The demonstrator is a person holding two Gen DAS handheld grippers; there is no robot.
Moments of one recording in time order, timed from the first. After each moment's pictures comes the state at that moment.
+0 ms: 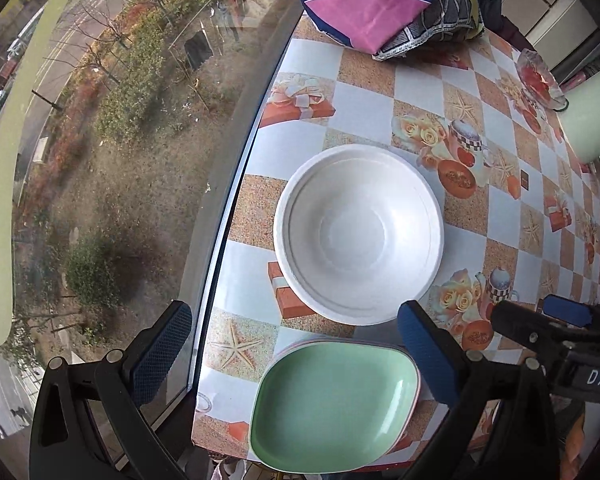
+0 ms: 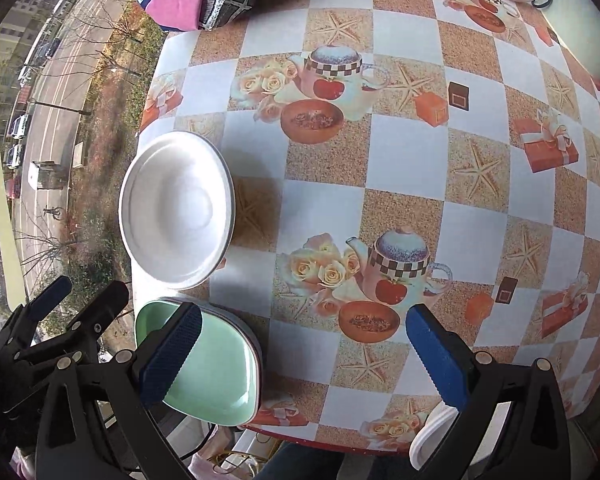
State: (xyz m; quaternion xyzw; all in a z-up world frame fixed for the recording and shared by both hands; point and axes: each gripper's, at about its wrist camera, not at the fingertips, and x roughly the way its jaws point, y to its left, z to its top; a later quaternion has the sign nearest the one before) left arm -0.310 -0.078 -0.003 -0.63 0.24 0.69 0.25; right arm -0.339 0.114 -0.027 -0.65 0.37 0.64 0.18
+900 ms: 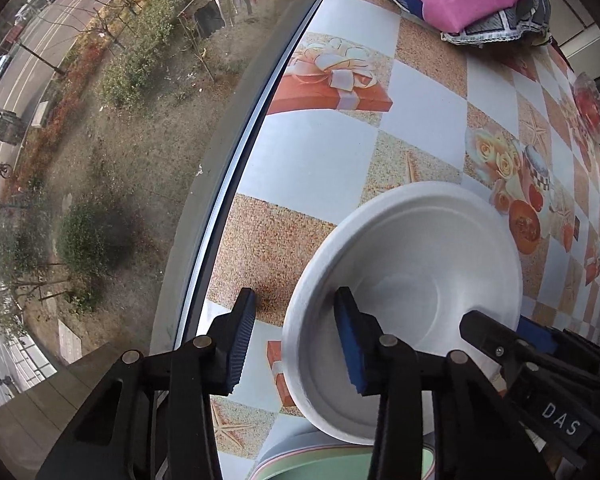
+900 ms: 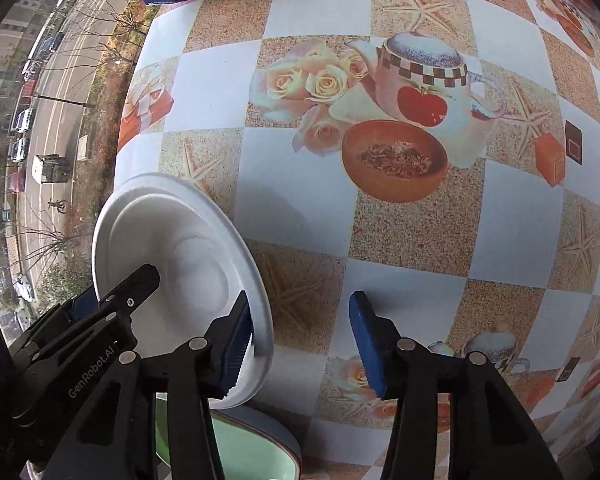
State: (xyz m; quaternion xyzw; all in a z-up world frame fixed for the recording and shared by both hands) left arm -0.365 -0.053 -0.081 -0.67 0.22 0.67 0.23; right arm -0.408 0.107 -0.098 -0.66 0.37 0.64 0.15
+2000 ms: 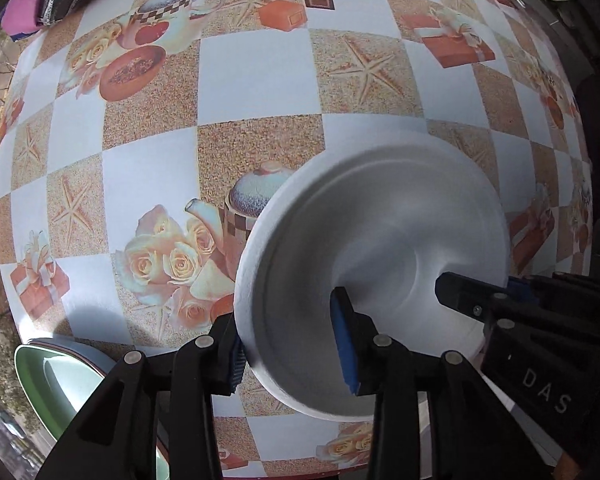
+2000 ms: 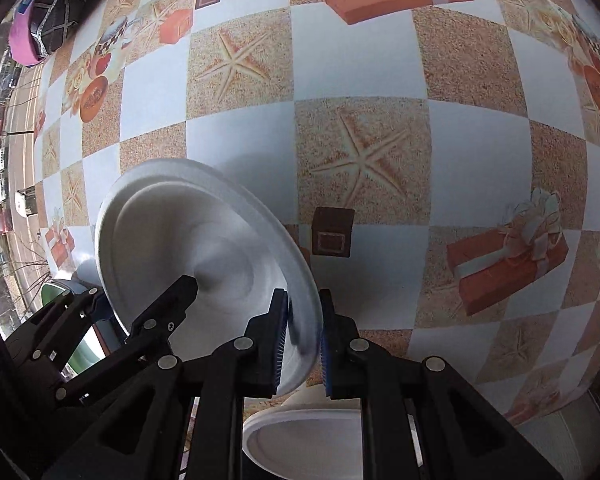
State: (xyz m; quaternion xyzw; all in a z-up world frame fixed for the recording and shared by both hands) left arm -0.119 0.086 -0.084 -0.66 0.34 0.56 0.37; right arm -0.160 0.208 -0.119 -0.67 0.43 0.57 0.21
